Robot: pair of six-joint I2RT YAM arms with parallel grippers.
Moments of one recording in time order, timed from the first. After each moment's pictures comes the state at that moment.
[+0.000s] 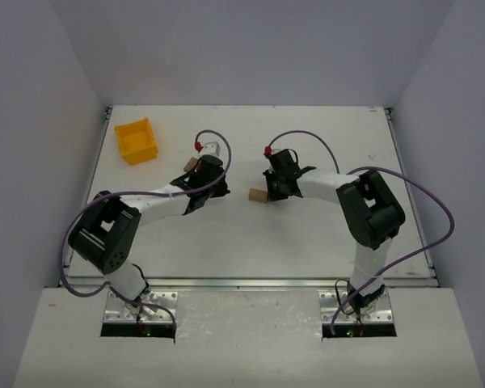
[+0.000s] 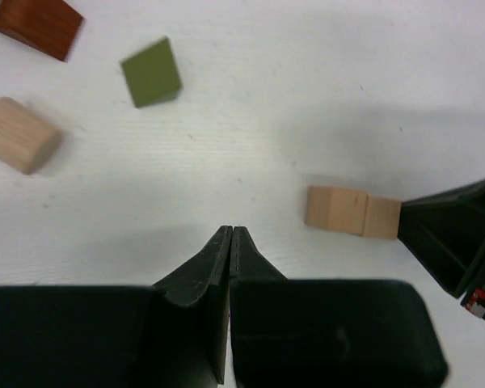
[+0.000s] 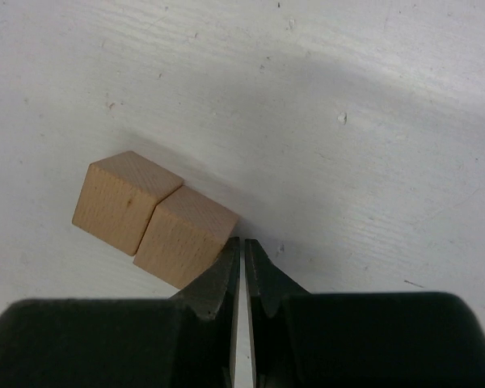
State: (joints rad) left arm -0.56 1.64 0.89 0.05 -0.21 -0.59; right arm 0.51 1.90 1.07 -0.15 -0.01 0.29
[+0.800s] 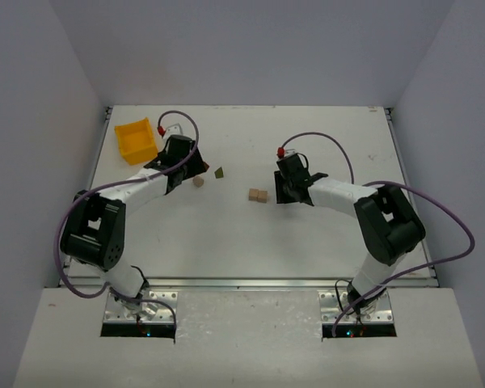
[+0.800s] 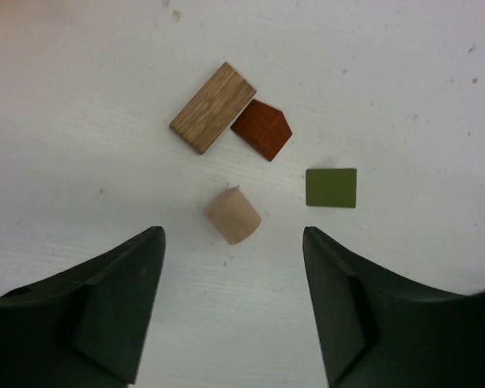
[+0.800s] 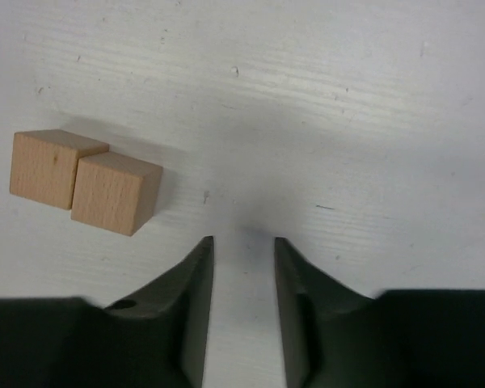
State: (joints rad) left arm -0.29 1.59 0.98 -0.13 -0.31 -0.58; right arm 0.51 1.76 0.95 -0.16 0.16 0.33
